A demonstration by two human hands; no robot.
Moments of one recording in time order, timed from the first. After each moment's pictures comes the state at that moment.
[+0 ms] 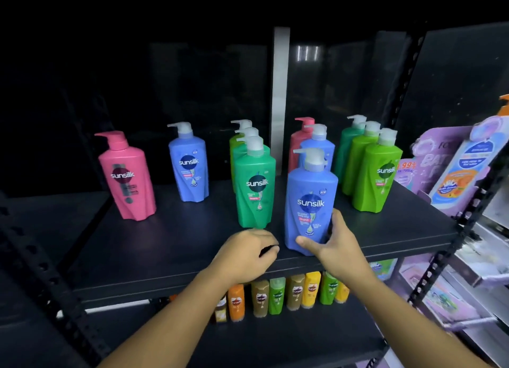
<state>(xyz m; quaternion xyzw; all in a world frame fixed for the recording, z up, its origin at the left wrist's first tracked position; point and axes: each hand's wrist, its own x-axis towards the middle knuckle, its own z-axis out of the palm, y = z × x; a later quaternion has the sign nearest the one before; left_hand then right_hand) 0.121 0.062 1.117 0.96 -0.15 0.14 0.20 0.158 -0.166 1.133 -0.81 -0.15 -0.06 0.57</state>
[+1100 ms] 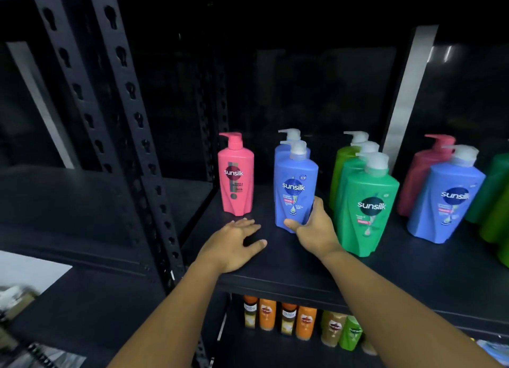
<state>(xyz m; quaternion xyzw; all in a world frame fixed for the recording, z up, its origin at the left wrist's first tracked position) 0.059 0.253 1.132 0.96 0.17 0.05 0.21 0.205 0.080 1.137 -0.78 -0.26 0.05 0.57</state>
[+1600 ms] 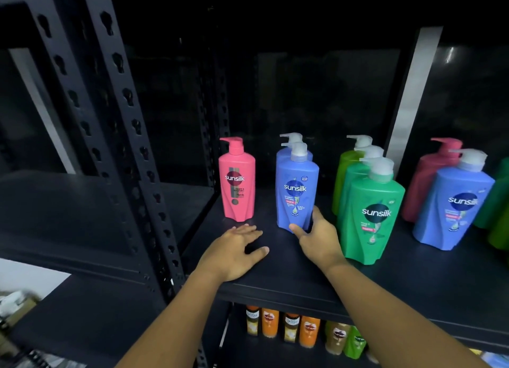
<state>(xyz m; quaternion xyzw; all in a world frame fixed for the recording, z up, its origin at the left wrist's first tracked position) 0.060 0.256 1.129 0.96 0.17 0.06 0.20 0.214 0.084 1.123 -0.81 -0.27 0.01 0.52</state>
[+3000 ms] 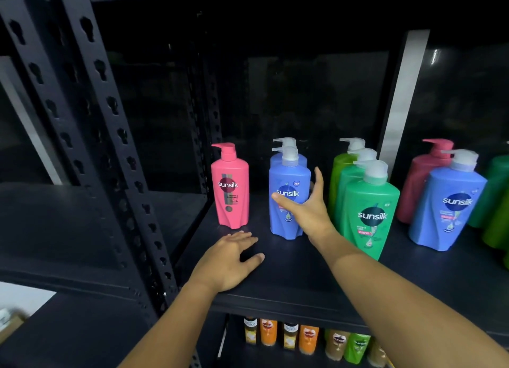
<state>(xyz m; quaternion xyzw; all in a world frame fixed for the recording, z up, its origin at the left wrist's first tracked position) 0.066 0.261 1.127 0.97 0.15 0.08 0.20 0.241 0.116 1.172 -0.66 -0.26 0.06 0.71</state>
